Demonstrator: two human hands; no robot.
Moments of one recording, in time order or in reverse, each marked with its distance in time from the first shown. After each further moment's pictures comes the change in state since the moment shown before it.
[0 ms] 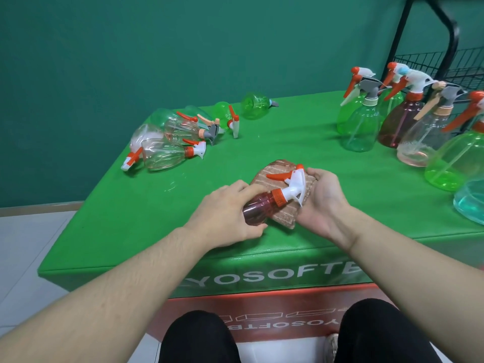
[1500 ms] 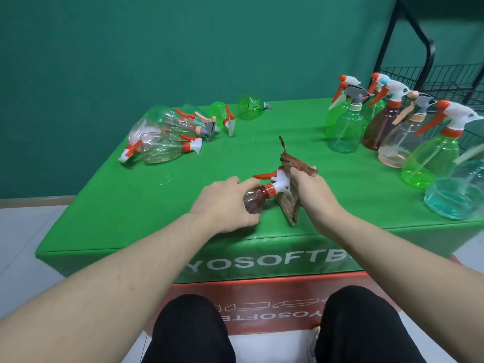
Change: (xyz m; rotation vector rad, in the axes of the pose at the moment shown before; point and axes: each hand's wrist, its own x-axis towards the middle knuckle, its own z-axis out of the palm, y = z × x) left_hand -0.001 0.022 -0.004 0.141 -0.033 -0.119; right_hand -0.030 0.010 -0.008 -0.834 0.187 -0.416
